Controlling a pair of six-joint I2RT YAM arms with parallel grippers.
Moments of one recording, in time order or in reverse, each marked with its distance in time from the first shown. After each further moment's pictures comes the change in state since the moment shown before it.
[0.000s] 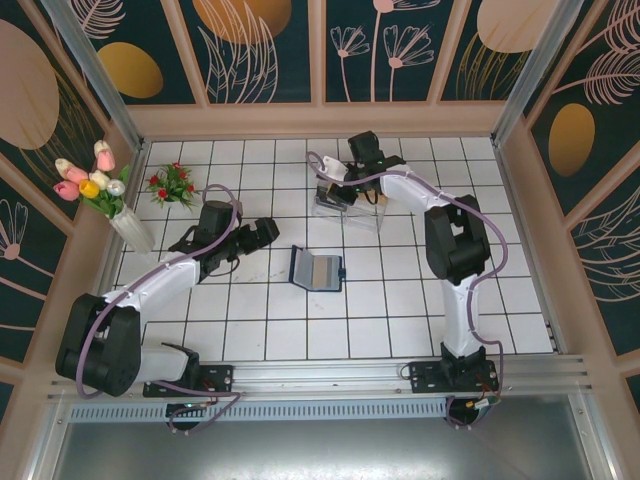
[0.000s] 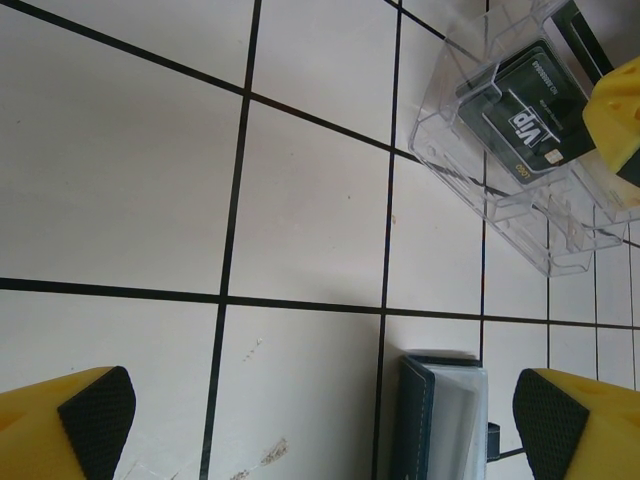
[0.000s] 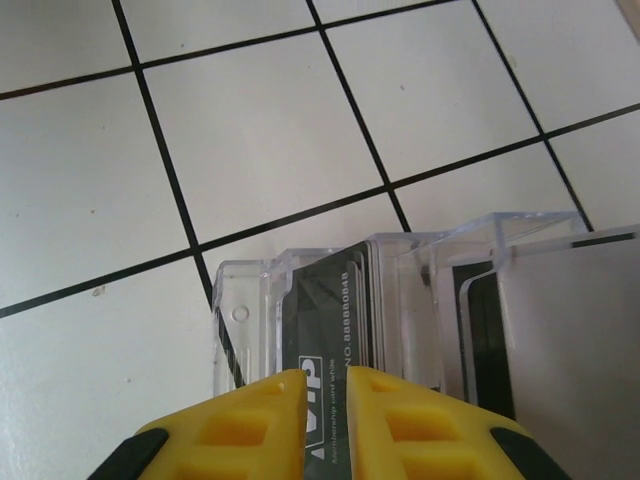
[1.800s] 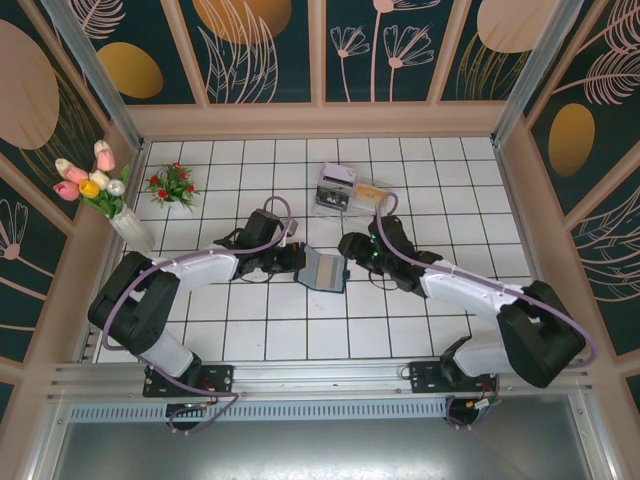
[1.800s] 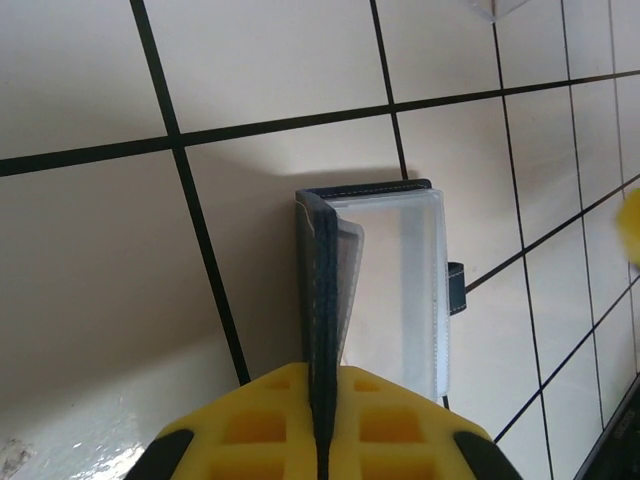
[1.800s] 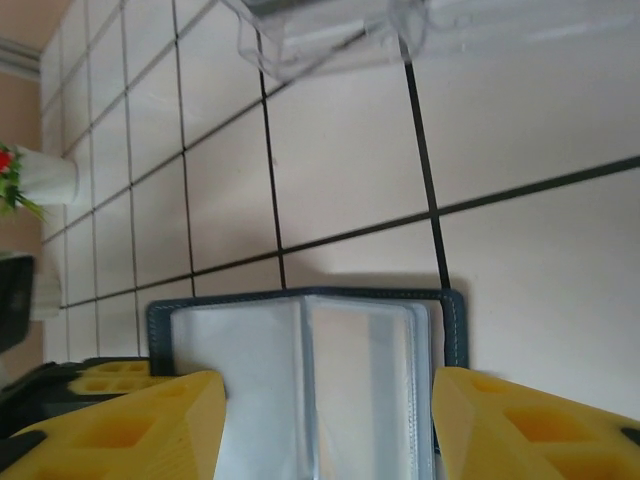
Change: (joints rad) left arm -0.233 0.264 0.066 0.092 0.195 0.111; right arm 0.235 -0.758 -1.031 0.486 0.312 1.745
